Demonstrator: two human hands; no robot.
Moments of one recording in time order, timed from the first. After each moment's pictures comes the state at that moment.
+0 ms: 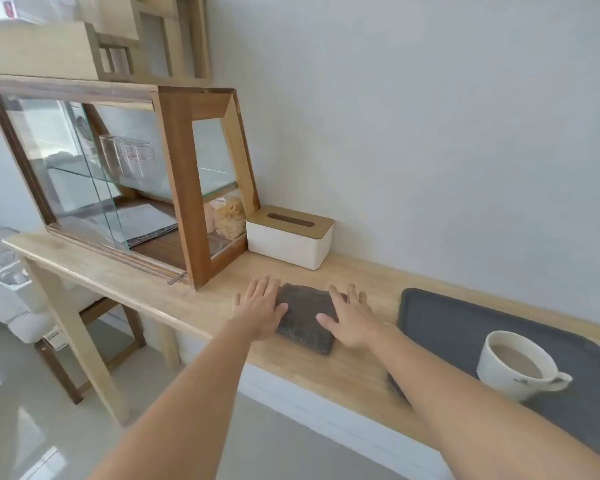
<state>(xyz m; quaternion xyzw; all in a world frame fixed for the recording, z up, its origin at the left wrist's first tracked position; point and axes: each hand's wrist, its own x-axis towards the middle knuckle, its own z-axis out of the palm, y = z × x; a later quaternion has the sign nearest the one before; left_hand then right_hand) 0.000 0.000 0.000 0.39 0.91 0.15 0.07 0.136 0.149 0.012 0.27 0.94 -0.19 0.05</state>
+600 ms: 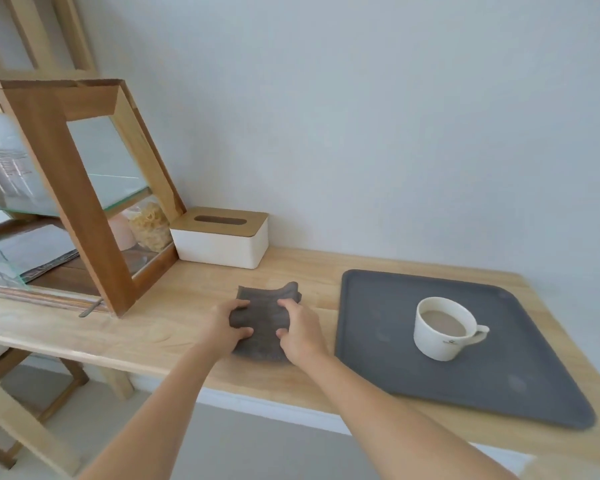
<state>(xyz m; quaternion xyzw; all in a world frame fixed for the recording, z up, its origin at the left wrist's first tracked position) 0.026 0.034 -0.011 0.32 0.85 0.37 0.18 0.157 0.128 -0.007 0.36 0.85 -0.35 -0.14</state>
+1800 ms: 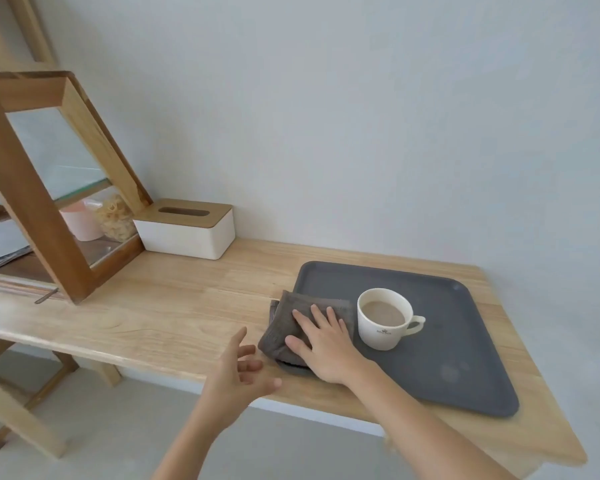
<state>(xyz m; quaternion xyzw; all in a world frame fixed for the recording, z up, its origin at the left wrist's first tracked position) 0.187 0.035 -0.039 0.29 0.77 0.49 0.29 0.289 0.209 -0.031 0.29 0.94 -0.20 0.02</state>
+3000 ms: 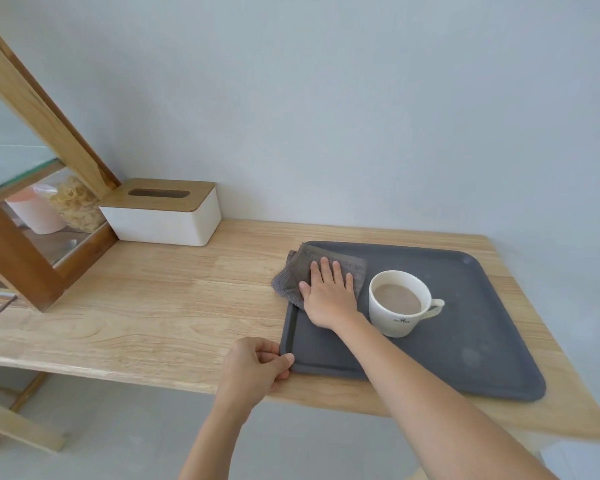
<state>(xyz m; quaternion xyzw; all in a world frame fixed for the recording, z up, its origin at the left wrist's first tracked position) 0.176 0.075 -0.035 0.21 0.78 0.47 0.35 0.221 0.259 -0.048 0.42 0.90 -0.16 0.00</state>
